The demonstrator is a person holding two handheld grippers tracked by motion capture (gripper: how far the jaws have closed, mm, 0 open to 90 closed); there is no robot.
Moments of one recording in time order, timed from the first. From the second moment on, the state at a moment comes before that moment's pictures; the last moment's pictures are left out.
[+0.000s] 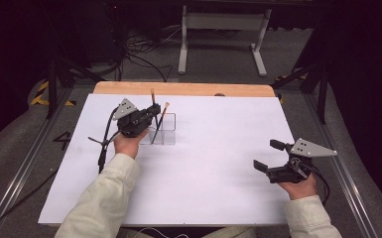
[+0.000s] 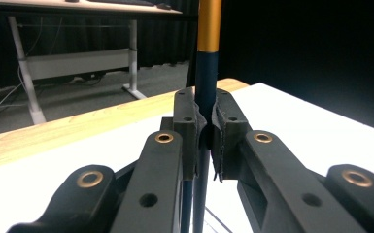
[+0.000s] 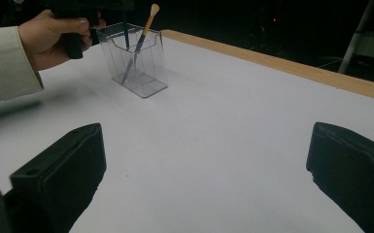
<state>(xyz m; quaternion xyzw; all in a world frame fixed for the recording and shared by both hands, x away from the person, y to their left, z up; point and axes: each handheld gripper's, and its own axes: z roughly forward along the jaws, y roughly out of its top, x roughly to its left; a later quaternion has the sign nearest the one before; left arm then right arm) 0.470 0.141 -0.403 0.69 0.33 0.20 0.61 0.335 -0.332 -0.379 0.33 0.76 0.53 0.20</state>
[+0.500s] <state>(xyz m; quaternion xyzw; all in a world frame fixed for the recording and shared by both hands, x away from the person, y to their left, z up) 0.470 0.140 -0.406 0.70 0.33 0.19 0.60 0.335 -0.332 -0.379 0.32 0.76 0.53 0.20</state>
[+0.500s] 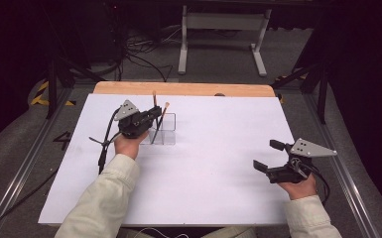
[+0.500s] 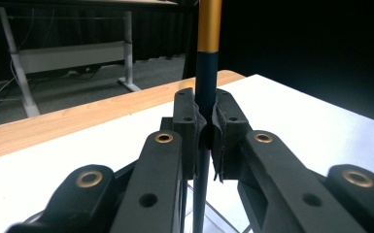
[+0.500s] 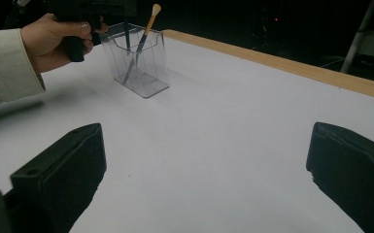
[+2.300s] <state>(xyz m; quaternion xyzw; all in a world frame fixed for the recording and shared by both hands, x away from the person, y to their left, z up) 0.413 0.192 -0.388 0.71 0.29 0.14 0.62 0.343 -0.326 -0.381 0.32 0.76 0.53 0.20</state>
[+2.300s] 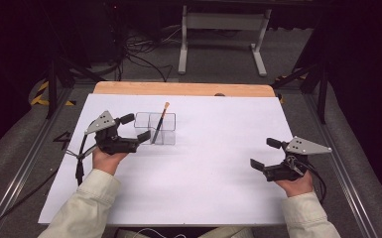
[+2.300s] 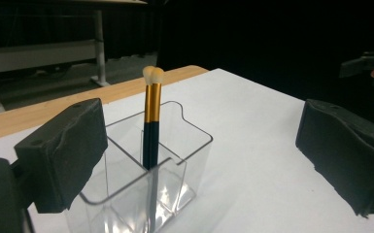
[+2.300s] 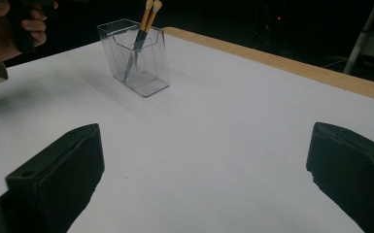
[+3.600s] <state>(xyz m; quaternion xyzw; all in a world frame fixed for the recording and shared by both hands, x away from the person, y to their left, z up) 0.352 0.262 -0.413 0.75 0.28 0.10 0.59 0.332 -0.340 -0.400 0.31 0.74 0.55 0.22</state>
